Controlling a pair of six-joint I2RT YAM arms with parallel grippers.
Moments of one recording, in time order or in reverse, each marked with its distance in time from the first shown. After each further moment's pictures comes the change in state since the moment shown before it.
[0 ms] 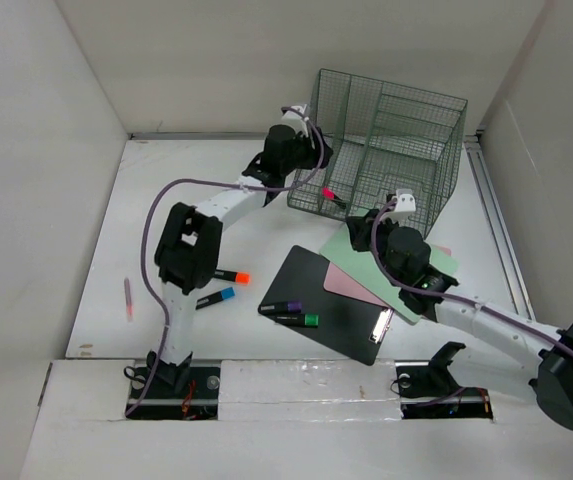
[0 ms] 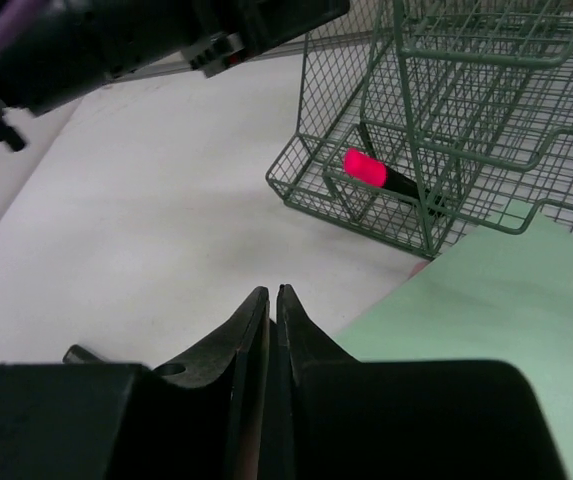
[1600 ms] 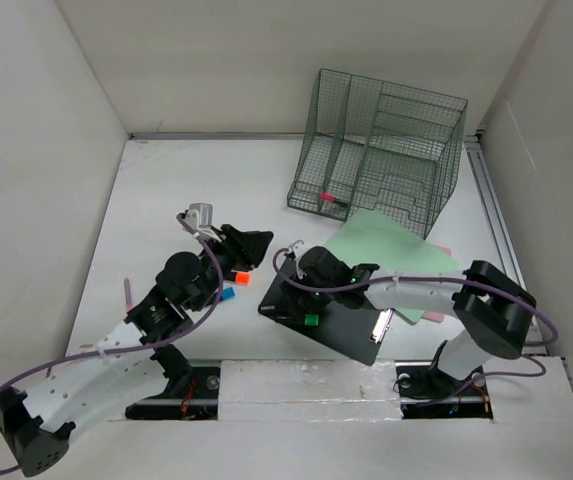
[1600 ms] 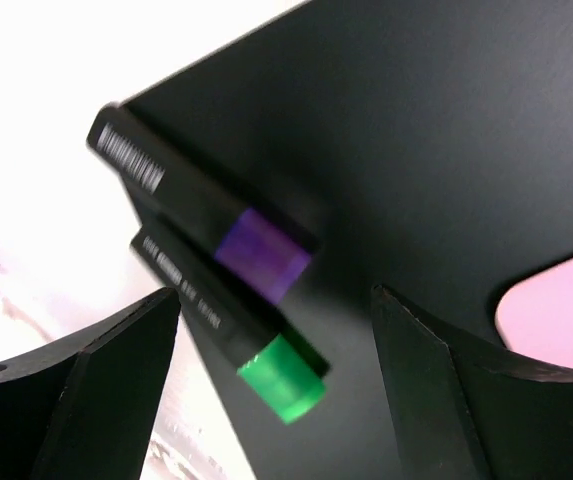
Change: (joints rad) left arm -0.274 -1.498 -1.202 -0.098 -0.355 -0.269; right arm 0.290 0.502 0.251 -0.529 -0.383 -0.052
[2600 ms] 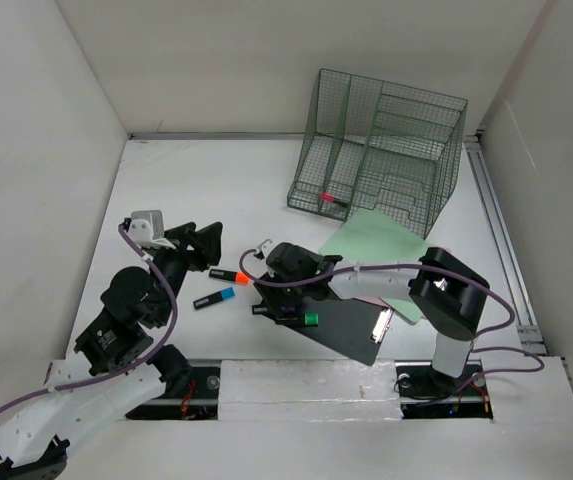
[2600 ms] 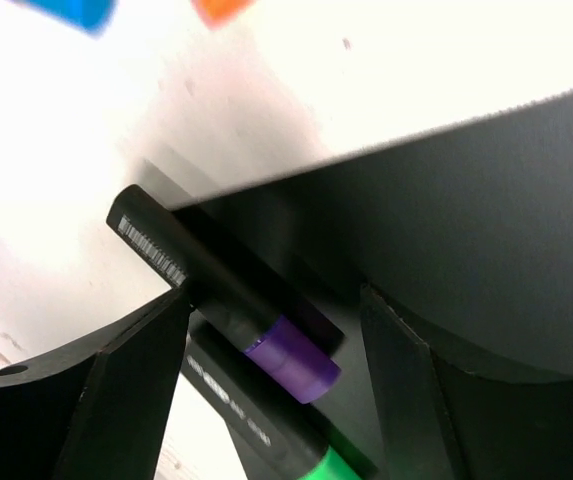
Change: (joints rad) left arm -0.001 -0.221 0.204 -0.366 -0.301 0.330; right arm 0.058 0.256 0.268 -0.078 0.025 -0.064
